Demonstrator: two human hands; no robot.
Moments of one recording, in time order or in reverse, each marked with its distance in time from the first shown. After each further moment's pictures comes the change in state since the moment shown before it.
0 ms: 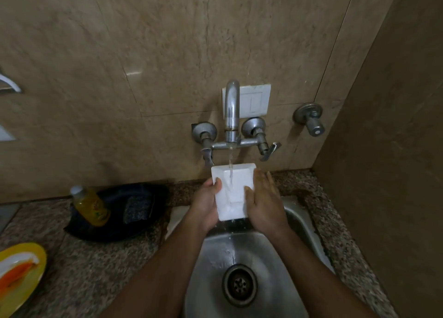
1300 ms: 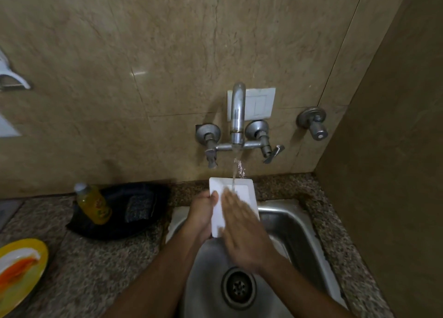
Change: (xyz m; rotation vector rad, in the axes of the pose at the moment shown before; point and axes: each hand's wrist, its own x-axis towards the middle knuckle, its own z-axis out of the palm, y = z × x) left_hand -0.018 -0.007 -0.010 0.247 0.223 0.052; right_hand -0.048 -0.012 0.021 -0.194 -0.200 -0.469
